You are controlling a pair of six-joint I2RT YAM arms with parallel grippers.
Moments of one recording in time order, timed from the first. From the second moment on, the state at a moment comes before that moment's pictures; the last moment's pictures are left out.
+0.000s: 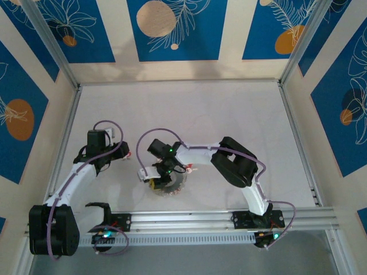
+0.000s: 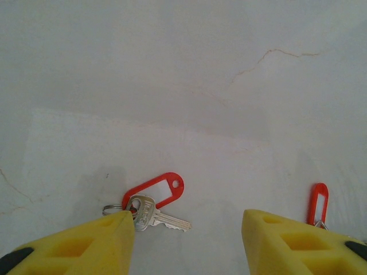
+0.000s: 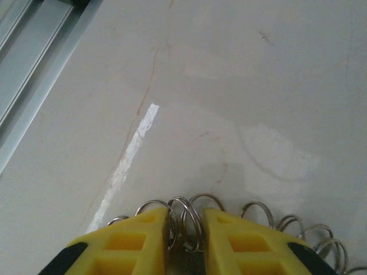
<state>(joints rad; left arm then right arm) -0.03 1.06 0.57 -0.35 0.20 -0.32 1.03 2.07 1.35 -0.51 -0.60 -0.87</state>
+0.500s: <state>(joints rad) -0.03 1.06 0.56 -0.35 0.20 -0.32 1.03 1.90 1.13 -0.33 -0.62 -0.95</state>
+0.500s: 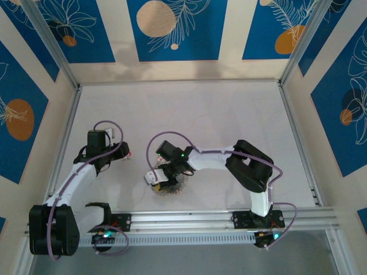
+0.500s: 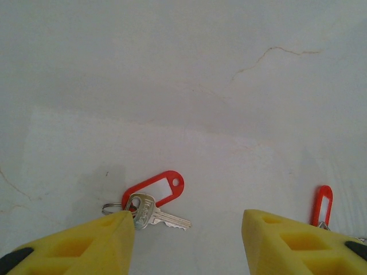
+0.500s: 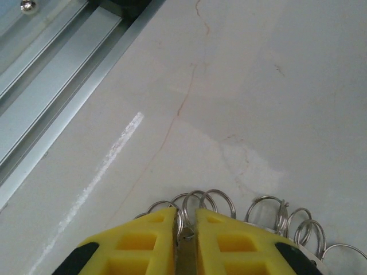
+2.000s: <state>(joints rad) -0.03 1.07 0.56 -0.35 0.20 -0.32 1.07 1.93 1.13 -0.24 -0.41 -1.22</state>
